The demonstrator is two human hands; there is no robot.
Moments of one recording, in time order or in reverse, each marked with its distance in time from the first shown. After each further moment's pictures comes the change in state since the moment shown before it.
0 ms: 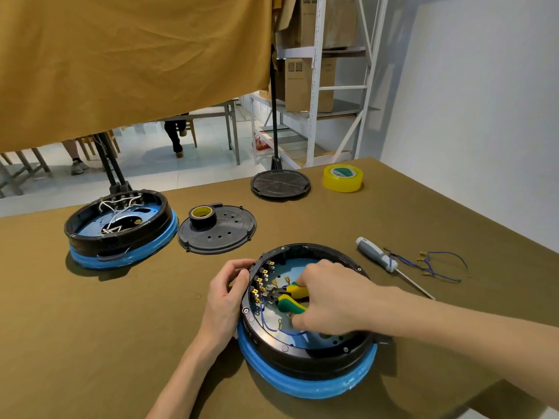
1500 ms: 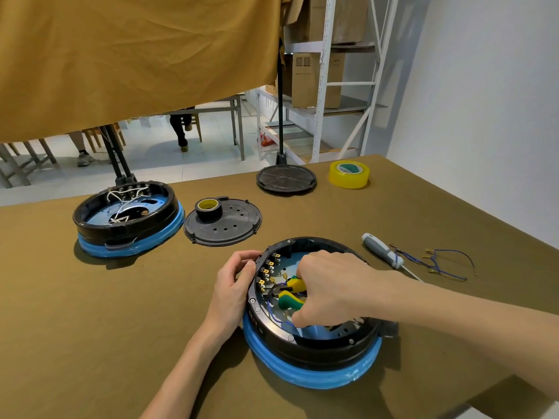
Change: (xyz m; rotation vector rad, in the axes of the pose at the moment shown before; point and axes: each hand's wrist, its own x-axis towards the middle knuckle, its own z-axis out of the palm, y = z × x) left_hand 0.000 0.004 0.000 0.009 -0.005 -0.033; right_hand -0.002 -0.022 -0.017 -0.201 -0.040 -0.016
